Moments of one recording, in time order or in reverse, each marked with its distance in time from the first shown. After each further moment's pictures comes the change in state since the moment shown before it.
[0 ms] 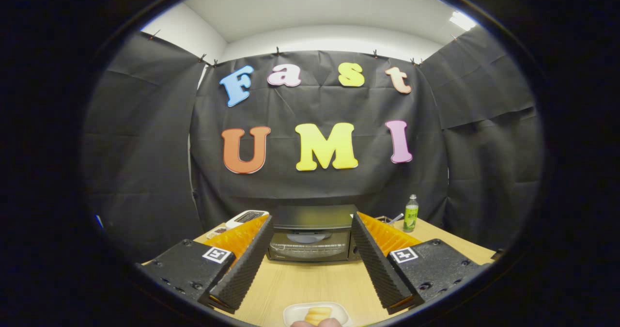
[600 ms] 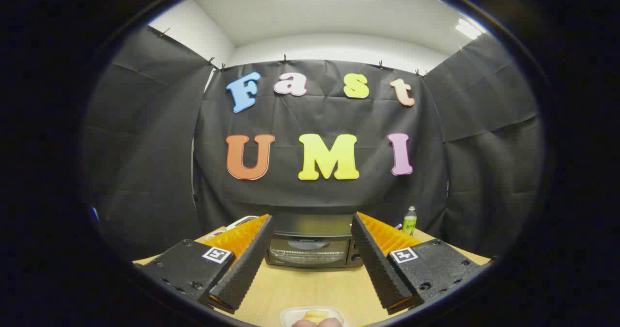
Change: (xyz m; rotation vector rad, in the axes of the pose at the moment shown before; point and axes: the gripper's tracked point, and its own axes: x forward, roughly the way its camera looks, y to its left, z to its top) arm -0.009 0.006 0.012 -0.034 -0.054 0.010
